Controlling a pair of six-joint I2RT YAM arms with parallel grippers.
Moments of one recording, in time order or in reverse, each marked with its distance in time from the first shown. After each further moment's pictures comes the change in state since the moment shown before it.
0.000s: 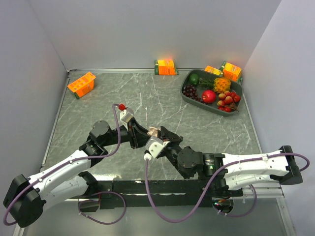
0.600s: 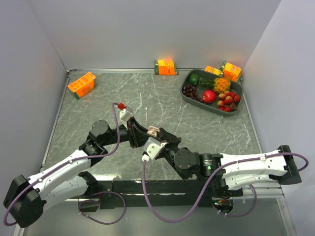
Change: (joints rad) left arm 0.009 0.001 0.008 0.000 0.008 -0.018; right arm 0.002 0.021 0.000 -0.022 -0.002 0.012
